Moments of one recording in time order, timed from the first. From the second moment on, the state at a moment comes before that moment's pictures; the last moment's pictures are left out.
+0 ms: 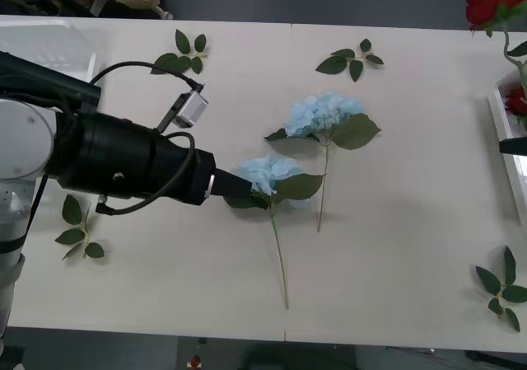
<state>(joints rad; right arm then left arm) -0.26 -0.92 -0.22 -1.27 -1.54 1.25 2.32 -0.33 0.39 -0.04 -2.05 1.19 1.60 -1.42</state>
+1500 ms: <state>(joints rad) -0.26 -0.99 -0.26 -0.98 -0.91 0.91 2.12 -0.45 0.26 -0.66 -1.70 0.47 1.29 -1.15</state>
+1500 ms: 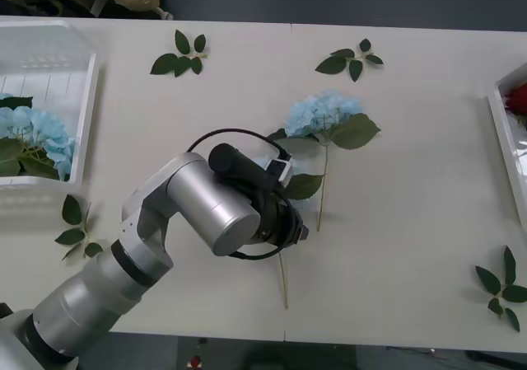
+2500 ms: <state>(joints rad) -0.26 -0.99 -0.26 -0.99 -1.17 1.01 2.12 -0.61 0.26 -0.81 -1.47 0.45 1.23 -1.15</state>
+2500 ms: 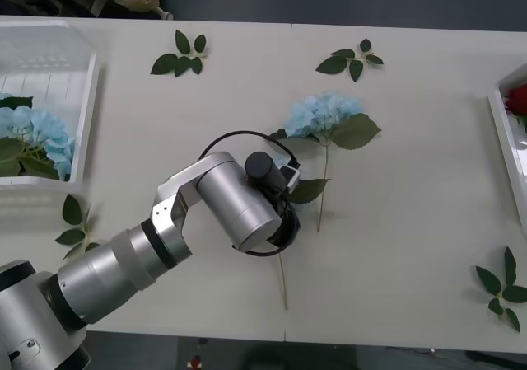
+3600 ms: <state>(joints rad) 0.00 -0.99 -0.19 -1.92 -1.25 1.10 1.56 -0.63 0.84 -0.35 -2.20 0.67 1.87 -1.22</state>
